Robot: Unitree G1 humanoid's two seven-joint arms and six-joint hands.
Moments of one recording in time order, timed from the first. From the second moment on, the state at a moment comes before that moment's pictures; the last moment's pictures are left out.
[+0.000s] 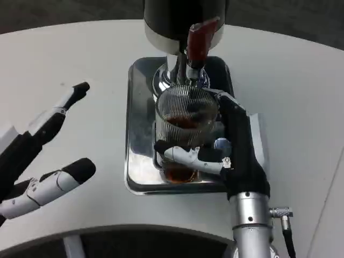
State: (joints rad) left arm 0.09 0.61 0.38 -0.29 0.01 -0.38 -0.44; right arm -0.36 0.10 0.22 0.19 -0.41 -0.21 -0.43
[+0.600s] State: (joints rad) left arm 0.15 0.63 0.37 -0.40 0.24 -0.28 -0.42; right arm -0.14 0.06 0.27 -0.11 -0.41 -0.14 -0.34
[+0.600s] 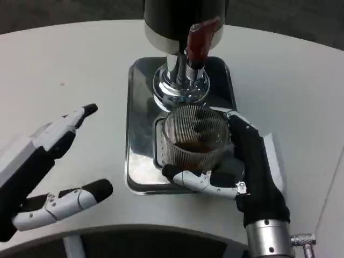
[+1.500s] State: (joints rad) left arm 0.40 0.60 0.35 -0.58 0.60 -0.36 -0.23; right arm 0.05 0.01 0.31 -0.52 -0.43 -0.07 -0.08
